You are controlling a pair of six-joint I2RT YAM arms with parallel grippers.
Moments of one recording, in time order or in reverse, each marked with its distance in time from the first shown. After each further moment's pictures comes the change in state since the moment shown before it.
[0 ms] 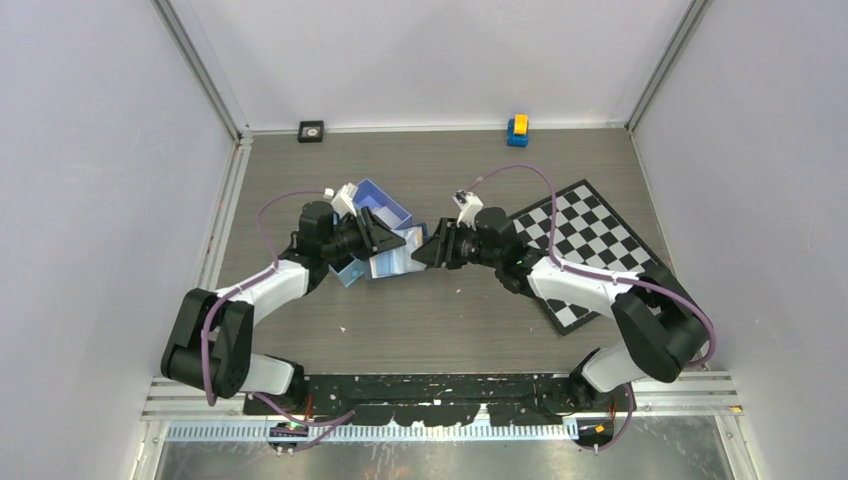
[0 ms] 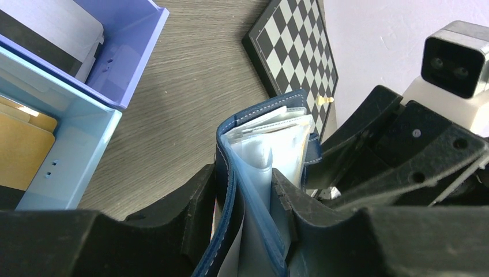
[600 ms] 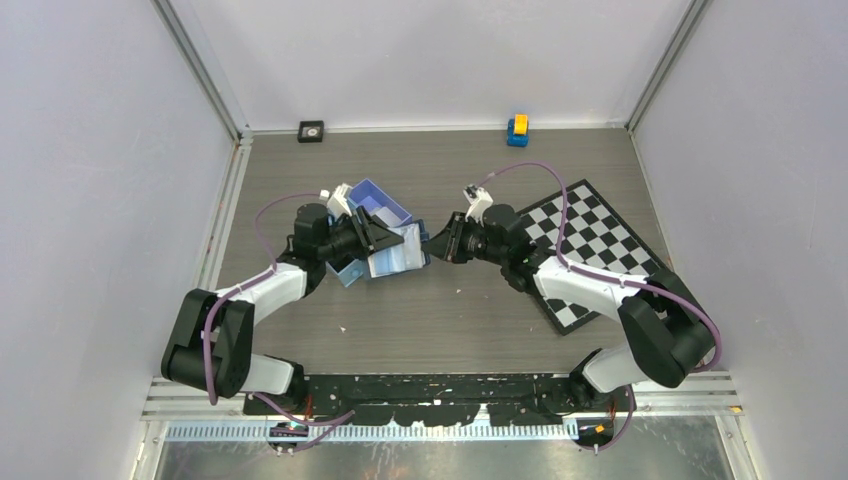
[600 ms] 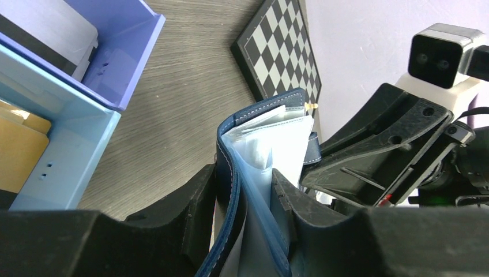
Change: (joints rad) left arm 0.025 0.000 -0.035 0.081 0.032 -0.066; right arm -0.042 -0.041 -0.022 0.014 0.039 0.039
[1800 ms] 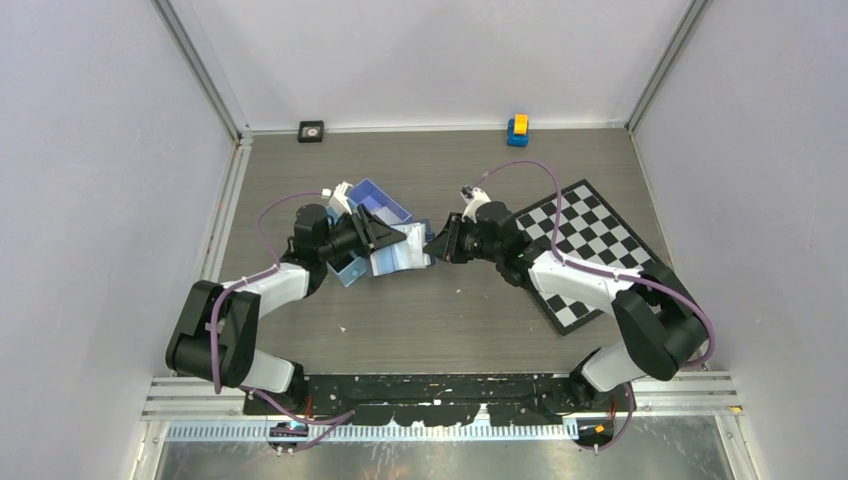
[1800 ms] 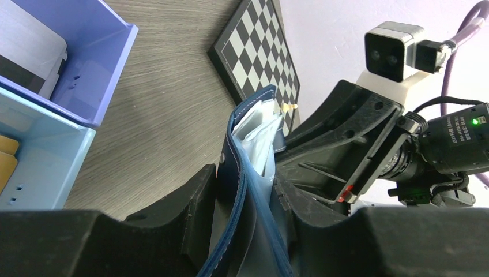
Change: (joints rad) left arm 0.006 0.049 -0.020 0.166 0.060 -0.080; right arm 0.003 0.034 0.047 -0.102 0.038 -0.038
